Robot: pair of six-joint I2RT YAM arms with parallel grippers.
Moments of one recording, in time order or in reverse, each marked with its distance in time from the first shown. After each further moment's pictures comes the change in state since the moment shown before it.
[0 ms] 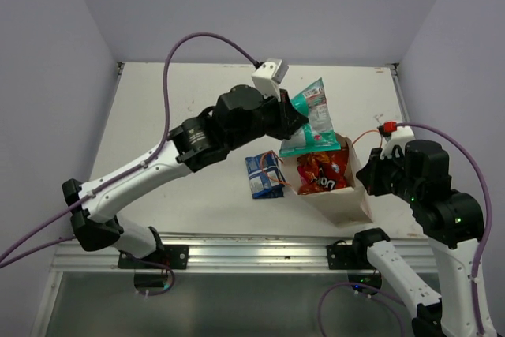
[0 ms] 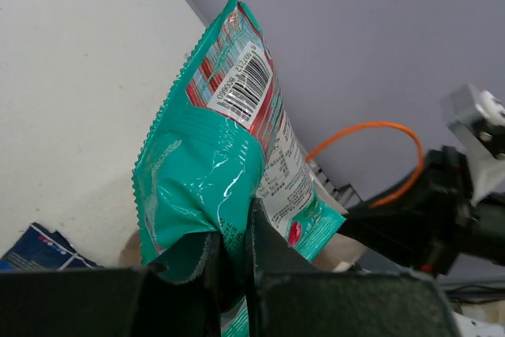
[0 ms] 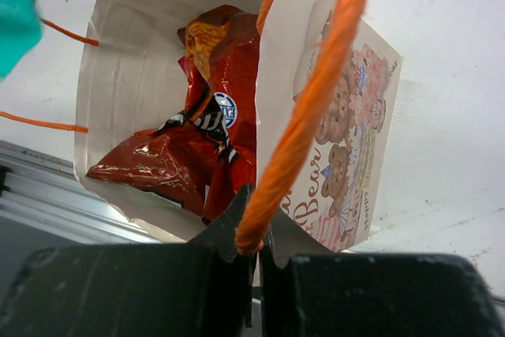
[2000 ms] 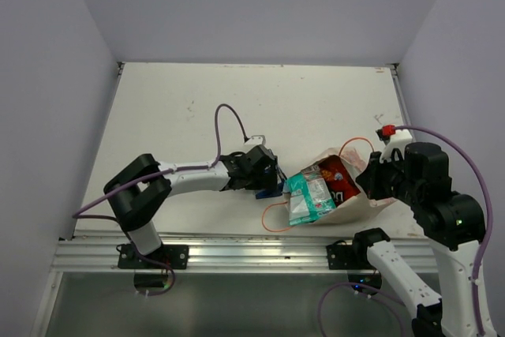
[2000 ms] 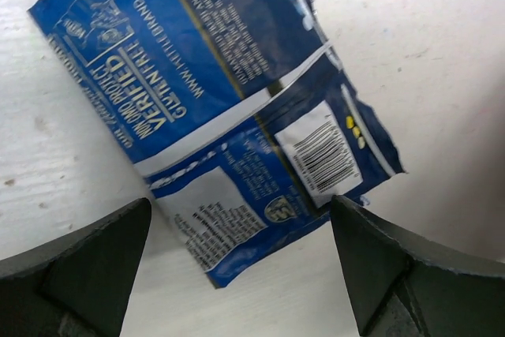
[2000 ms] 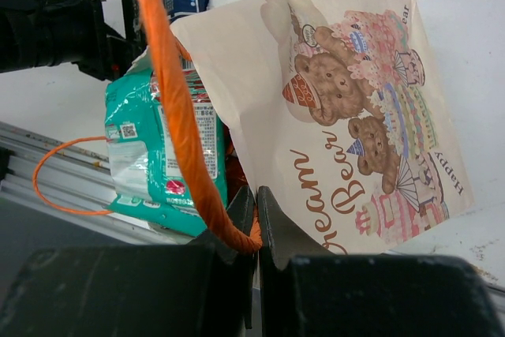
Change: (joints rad) left arm 0.065 0.226 -0.694 0.163 -0.041 -0.288; right arm 0.000 -0.007 0.005 -0.043 -0.025 -0.005
